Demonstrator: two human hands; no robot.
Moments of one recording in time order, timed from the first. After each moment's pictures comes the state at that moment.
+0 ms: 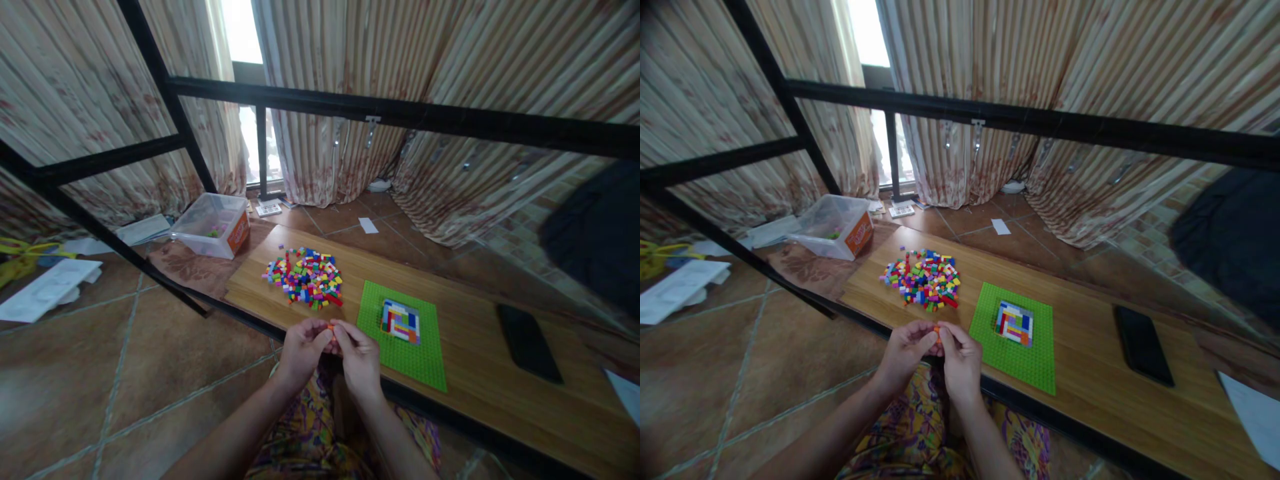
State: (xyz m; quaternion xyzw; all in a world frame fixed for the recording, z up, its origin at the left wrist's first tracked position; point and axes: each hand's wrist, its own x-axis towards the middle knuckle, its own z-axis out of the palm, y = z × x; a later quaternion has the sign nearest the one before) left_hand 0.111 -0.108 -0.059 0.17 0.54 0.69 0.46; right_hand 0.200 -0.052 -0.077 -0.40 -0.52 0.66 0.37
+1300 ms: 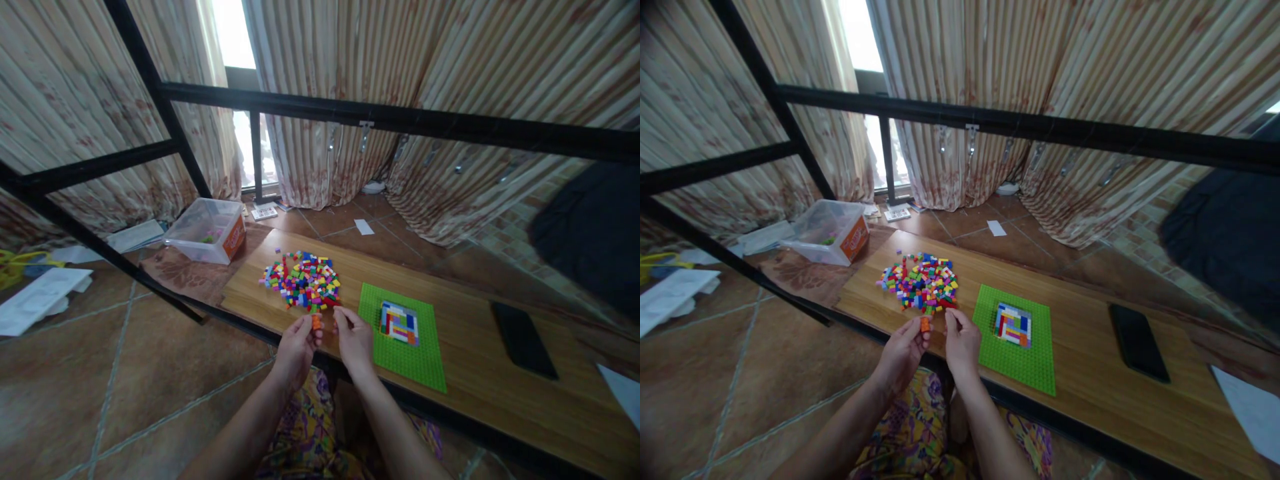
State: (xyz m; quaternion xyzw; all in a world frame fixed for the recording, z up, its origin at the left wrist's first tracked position) left_hand 0.098 -0.099 -0.077 0.00 0.42 0.77 0.48; right_hand 0.176 -0.019 -0.092 -0.45 -0.63 0.51 0.37
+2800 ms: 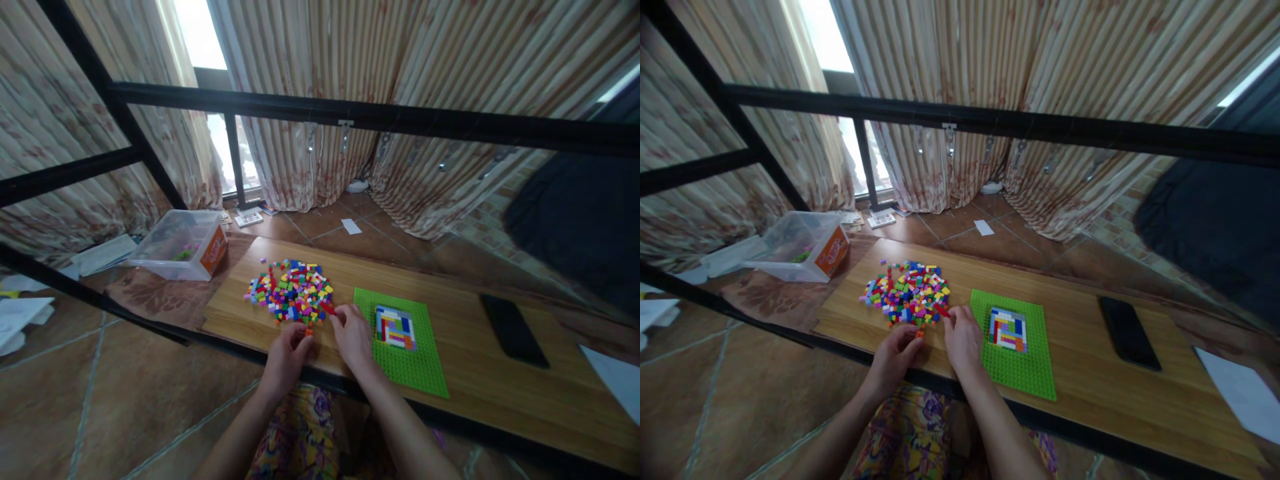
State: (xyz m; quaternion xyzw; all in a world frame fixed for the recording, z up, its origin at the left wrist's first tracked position) left_hand 0.068 -0.094 -0.098 0.24 0.64 0.61 0.40; right_hand 0.173 0.023 -0.104 -0.45 -0.82 0.22 0.28
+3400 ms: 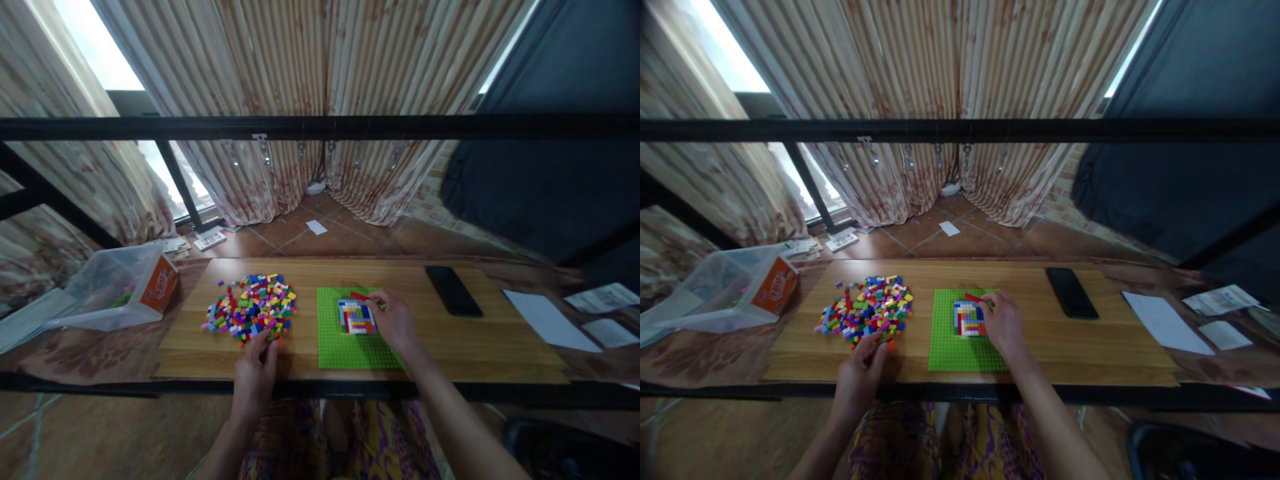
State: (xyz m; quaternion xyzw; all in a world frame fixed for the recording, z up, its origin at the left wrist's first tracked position) left_hand 0.065 -0.085 -0.092 0.37 0.78 0.48 0.18; right_hand 0.303 0.093 -0.077 -0.53 -0.75 0.18 0.34
